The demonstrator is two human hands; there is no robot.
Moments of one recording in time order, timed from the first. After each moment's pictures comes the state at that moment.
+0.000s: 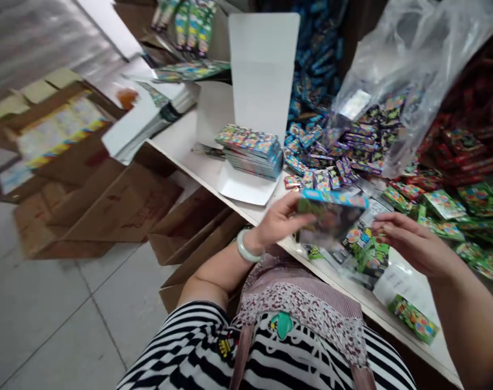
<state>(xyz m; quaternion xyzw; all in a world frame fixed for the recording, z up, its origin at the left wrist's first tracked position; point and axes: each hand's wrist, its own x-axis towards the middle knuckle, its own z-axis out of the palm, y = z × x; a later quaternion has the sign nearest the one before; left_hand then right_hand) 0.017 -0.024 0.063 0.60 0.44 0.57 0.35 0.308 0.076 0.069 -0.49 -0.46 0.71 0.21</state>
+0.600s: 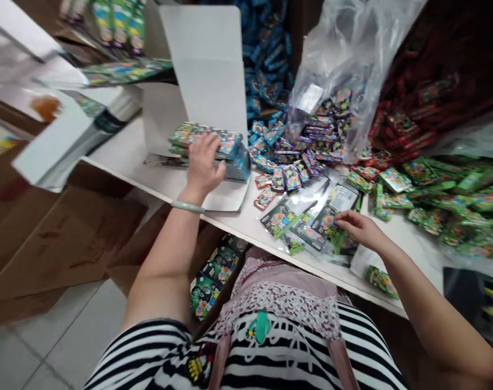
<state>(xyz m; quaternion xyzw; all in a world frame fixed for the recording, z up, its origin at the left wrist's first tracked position) -0.160 0.065 0.042 0.69 0.66 0.29 -0.08 0.314 0.063 0.002 -0.52 -0.70 0.47 0.15</state>
